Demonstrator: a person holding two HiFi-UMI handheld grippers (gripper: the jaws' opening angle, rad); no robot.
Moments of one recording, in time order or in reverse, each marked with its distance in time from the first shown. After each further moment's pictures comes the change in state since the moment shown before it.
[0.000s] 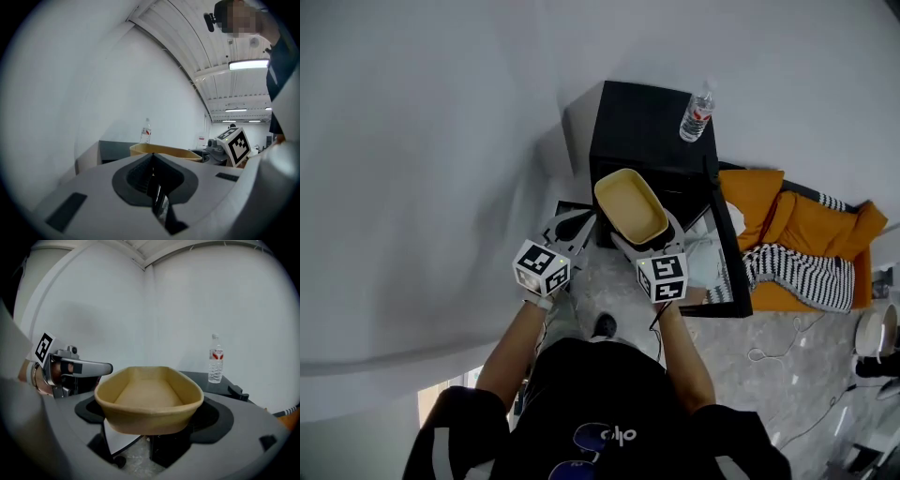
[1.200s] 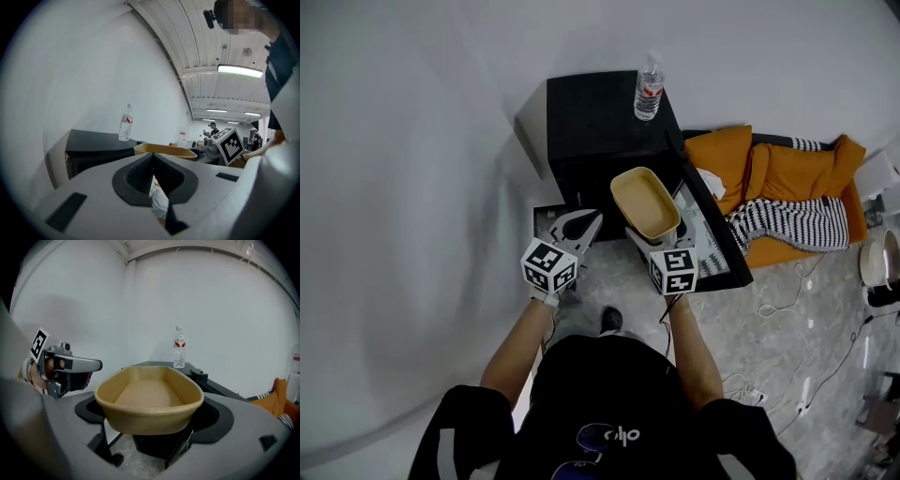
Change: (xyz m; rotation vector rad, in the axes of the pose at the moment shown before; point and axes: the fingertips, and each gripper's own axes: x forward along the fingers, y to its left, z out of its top) left arm 0.070 -0.035 -0.043 -0.001 0.083 -0.258; right arm -0.041 -0.083 -0.056 0.097 0.065 -0.278
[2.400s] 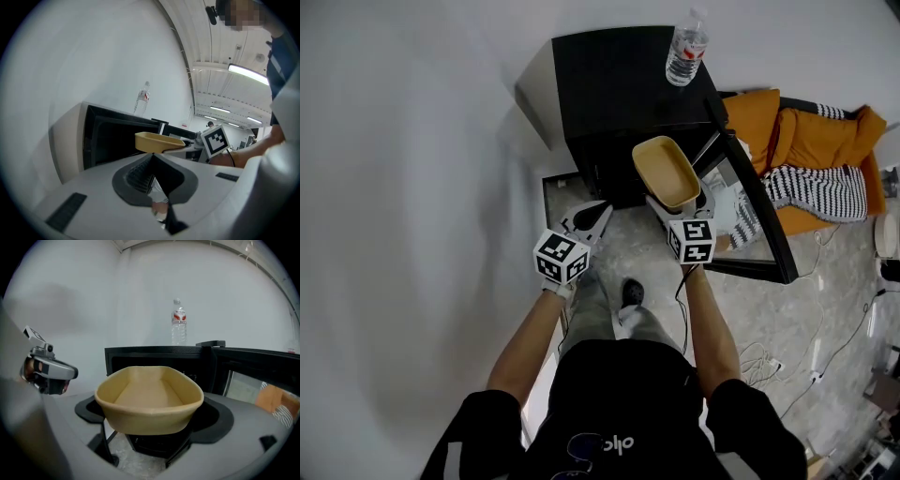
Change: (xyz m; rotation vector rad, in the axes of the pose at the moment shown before) left arm -0.004 0.080 -0.104 -0.112 0.137 -0.014; right arm 0.106 -0.012 -0.069 0.035 0.055 -0.085
